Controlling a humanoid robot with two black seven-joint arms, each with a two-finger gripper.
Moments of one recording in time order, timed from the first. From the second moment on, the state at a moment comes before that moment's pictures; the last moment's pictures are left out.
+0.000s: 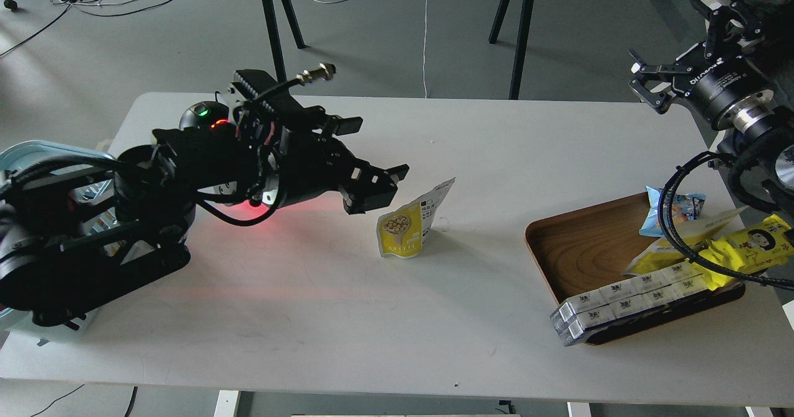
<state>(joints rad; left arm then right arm) -0.87 0.57 -0.50 -1.76 1.91 -0.47 0.20 0.75 -0.58 0.82 0.80 0.37 0.44 -0.06</state>
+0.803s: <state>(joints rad) -0.68 0.35 -0.51 -1.62 2.18 -0.49 0.19 0.74 -0.53 0.82 0.80 0.36 0.44 -0.06</state>
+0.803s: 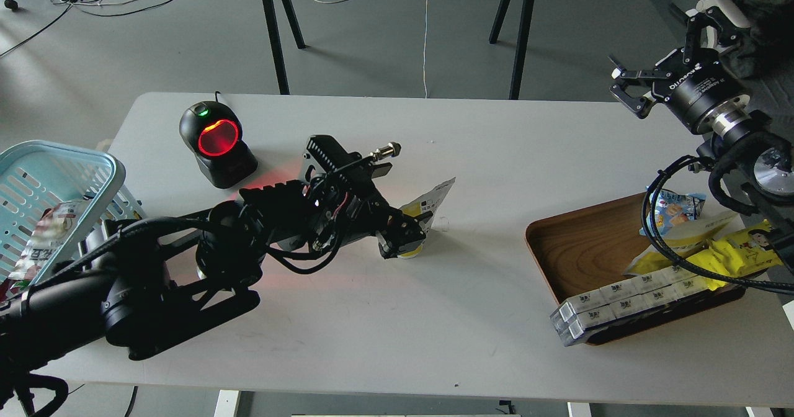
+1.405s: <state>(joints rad) -0.65 0.34 -0.52 -1.60 2.18 -0.49 0.10 0.75 -0.52 0.82 0.80 0.36 0.43 -0.06</state>
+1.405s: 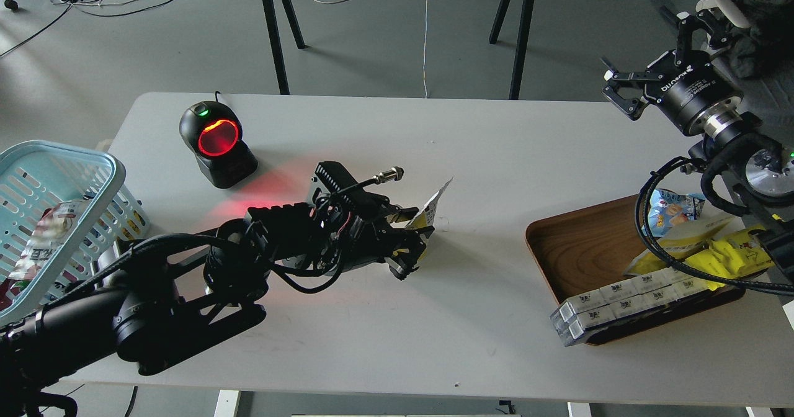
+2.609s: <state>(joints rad) -0.67 0.85 -0.76 -1.75 2.18 -0.44 -0.14 0.75 -0.52 0.84 0.81 0.36 0.45 -0.06</state>
